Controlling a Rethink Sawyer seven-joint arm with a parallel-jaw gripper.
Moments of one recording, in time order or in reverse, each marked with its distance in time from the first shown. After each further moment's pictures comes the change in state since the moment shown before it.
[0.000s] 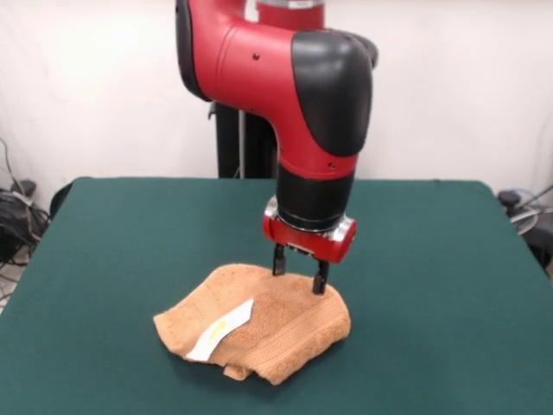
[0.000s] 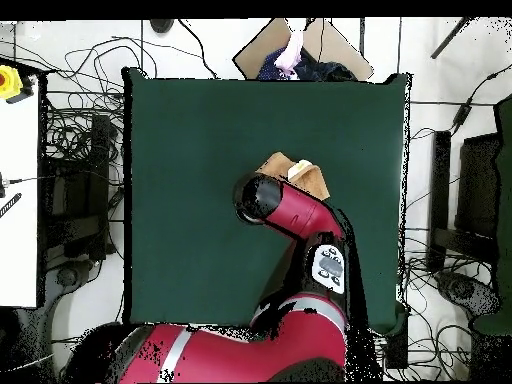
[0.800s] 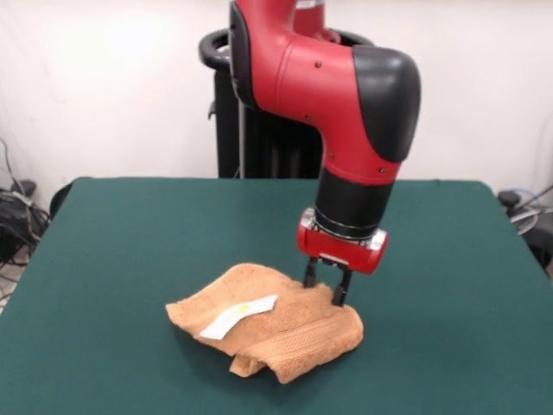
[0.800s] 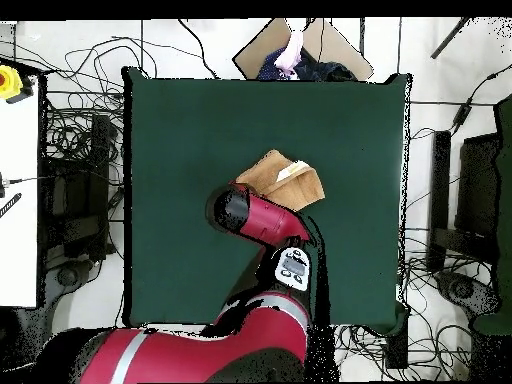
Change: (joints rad) arm 0.094 0.024 -0.007 0.052 0.000 -0.216 0.000
